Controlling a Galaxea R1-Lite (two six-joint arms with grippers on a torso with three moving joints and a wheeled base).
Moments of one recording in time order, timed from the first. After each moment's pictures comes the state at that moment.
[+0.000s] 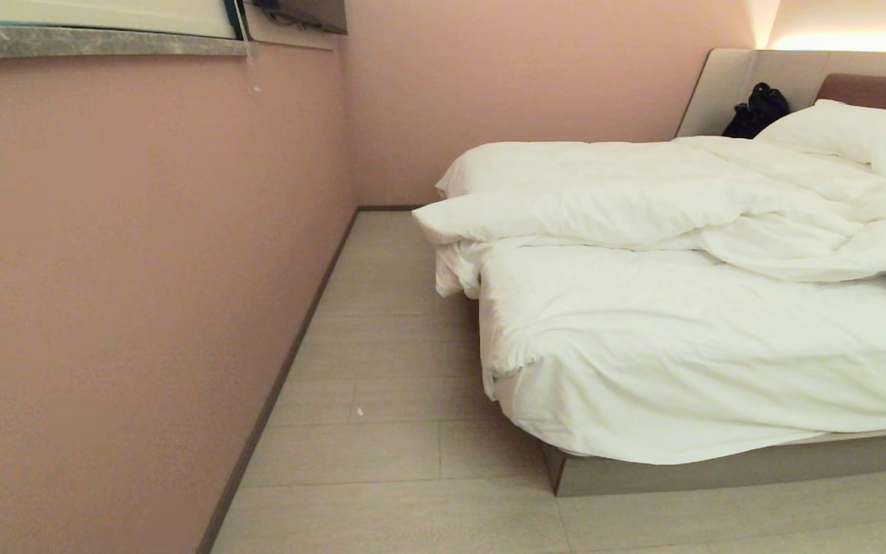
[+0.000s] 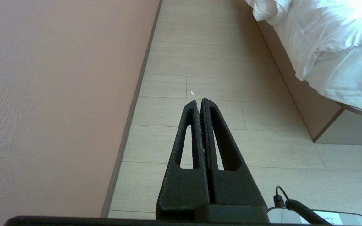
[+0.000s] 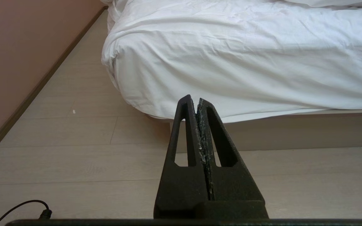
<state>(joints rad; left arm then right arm) 0.01 0.00 -0.06 0.16 0.01 -0.06 0.01 0.00 0.00 0.00 0.00 0.01</state>
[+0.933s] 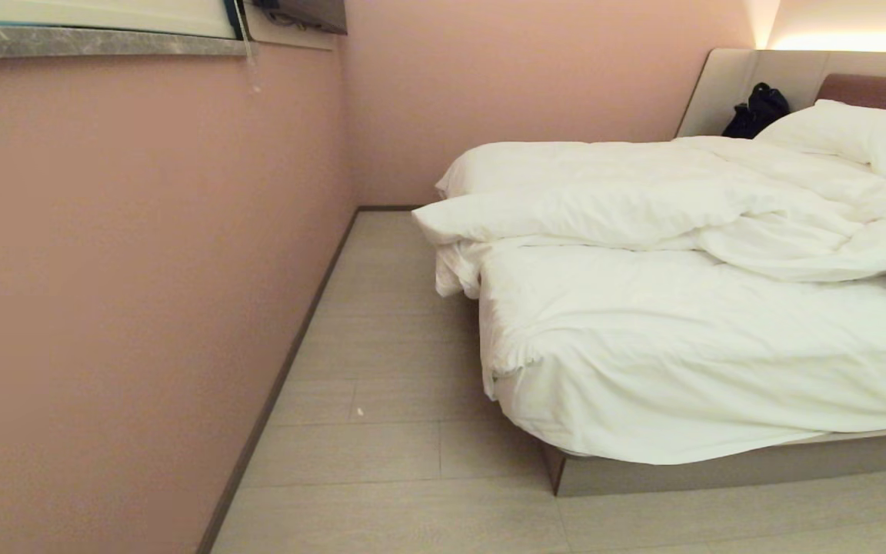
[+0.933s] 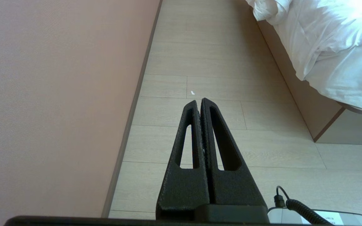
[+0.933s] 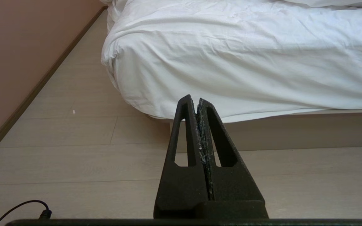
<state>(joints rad) 0.01 0.00 -0.06 0.16 0.01 -0.05 0.01 0.00 0.00 0.00 0.00 0.01</state>
